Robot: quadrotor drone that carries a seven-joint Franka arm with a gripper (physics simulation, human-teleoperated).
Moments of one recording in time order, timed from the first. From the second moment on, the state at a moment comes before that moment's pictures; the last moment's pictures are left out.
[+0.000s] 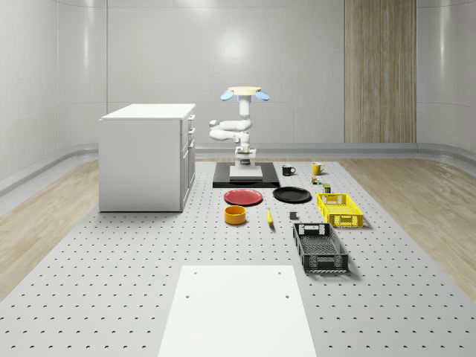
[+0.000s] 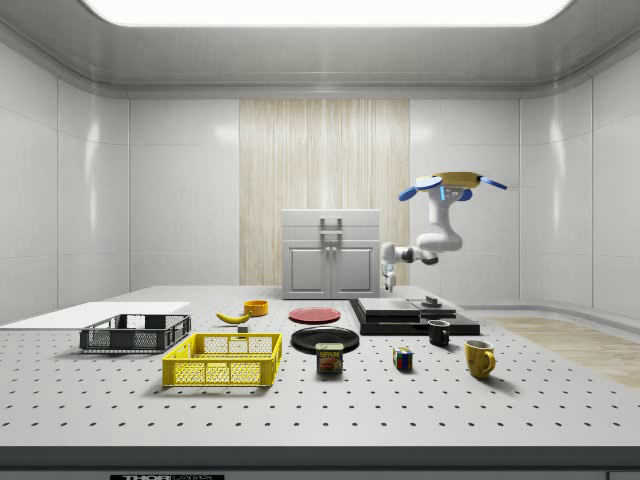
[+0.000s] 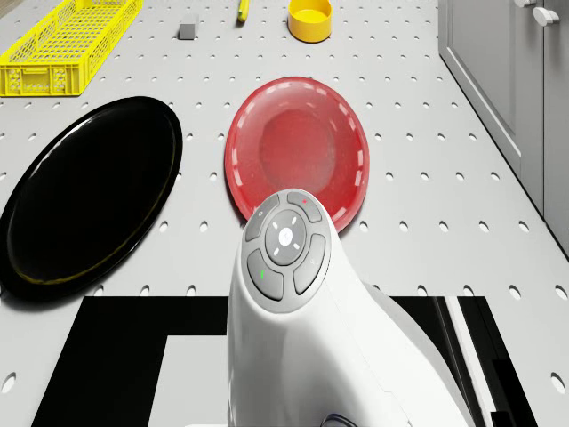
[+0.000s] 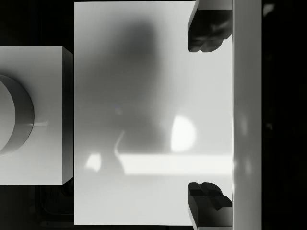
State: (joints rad) arm -1.15 -1.45 1.26 -2.85 -1.90 1.54 1.66
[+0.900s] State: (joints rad) arm -1.16 -1.47 1.26 -2.85 -1.89 1.56 1.67
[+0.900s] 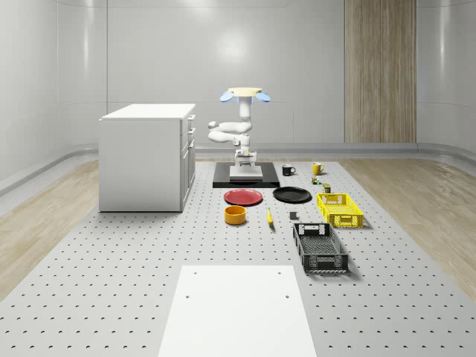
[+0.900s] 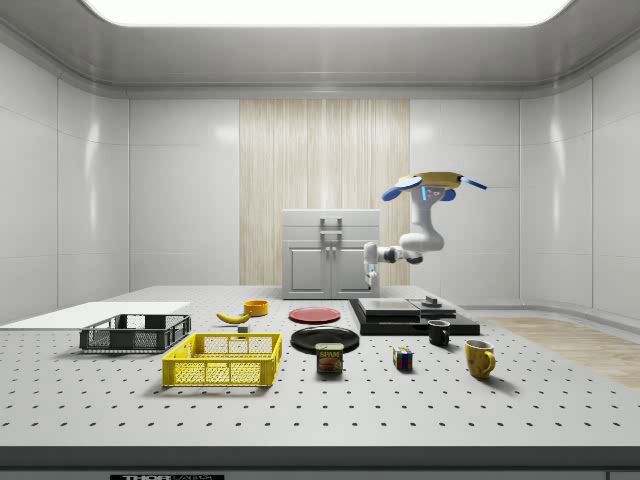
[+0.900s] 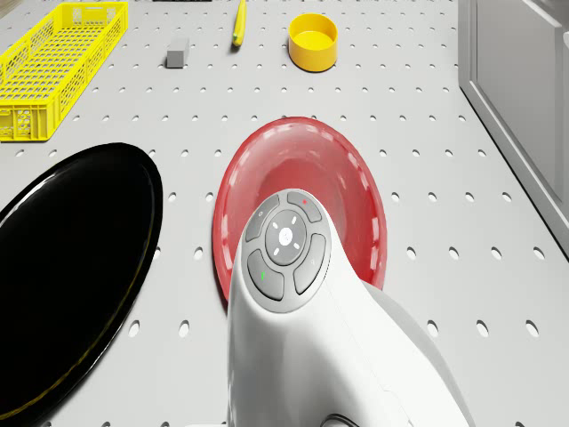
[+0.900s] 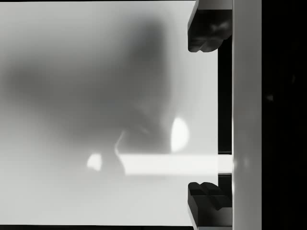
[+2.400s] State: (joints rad) arm -1.16 -1.49 1.27 -2.85 -1.88 1.58 1.67
